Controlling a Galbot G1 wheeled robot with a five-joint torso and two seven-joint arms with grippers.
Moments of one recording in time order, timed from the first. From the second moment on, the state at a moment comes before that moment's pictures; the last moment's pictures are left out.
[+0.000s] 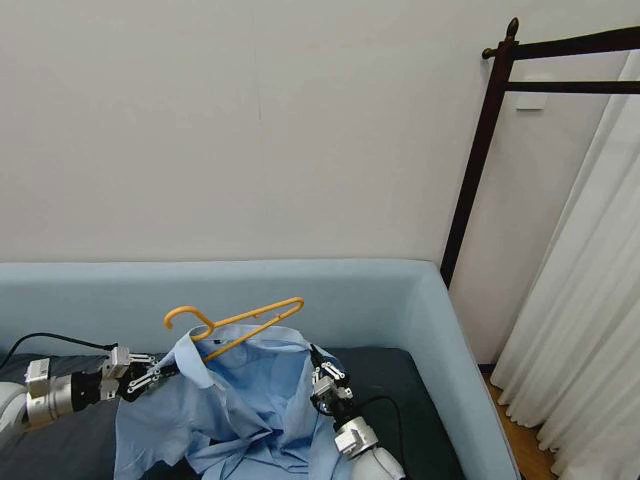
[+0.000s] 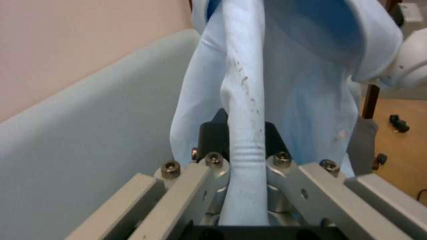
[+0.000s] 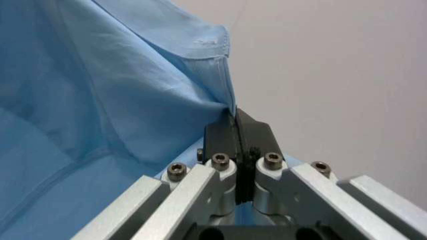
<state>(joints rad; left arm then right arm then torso) 0.93 -0.59 -0.41 -1.34 -0.77 -0.24 1.16 -0.88 1.41 -0.02 1.33 -0.30 0.35 0.29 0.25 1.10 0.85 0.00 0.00</state>
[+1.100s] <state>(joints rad) 0.90 -0.64 -0.36 -1.45 -0.57 -0.22 0.99 -0.88 1.31 -0.03 1.64 -0.07 0.58 -0.07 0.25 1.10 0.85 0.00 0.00</state>
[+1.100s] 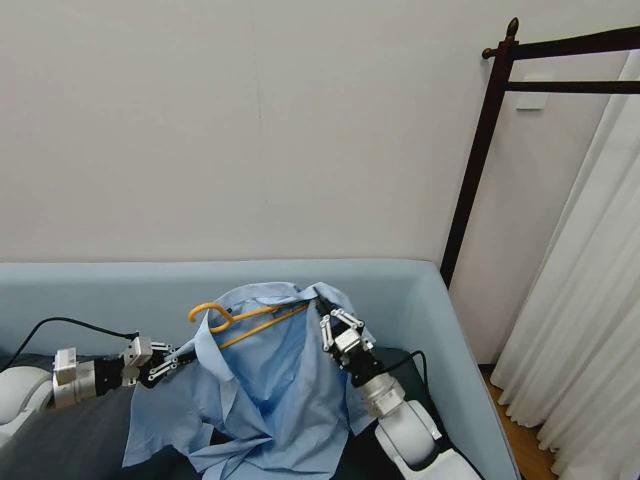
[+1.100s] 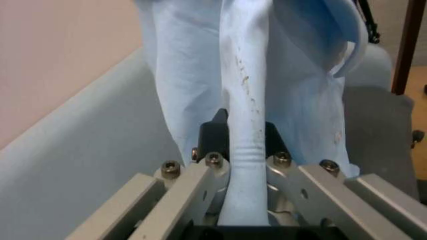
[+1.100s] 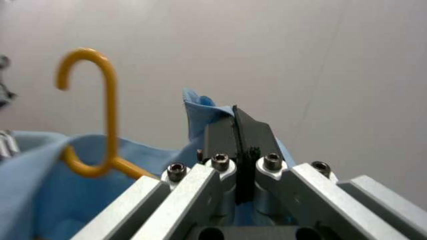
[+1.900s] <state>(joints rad) 0.93 -0.64 -0.37 -1.49 -0.59 -0.25 0.91 -0.98 1.28 -0.07 1.61 -0.14 0.54 -0.10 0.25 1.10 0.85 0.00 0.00</state>
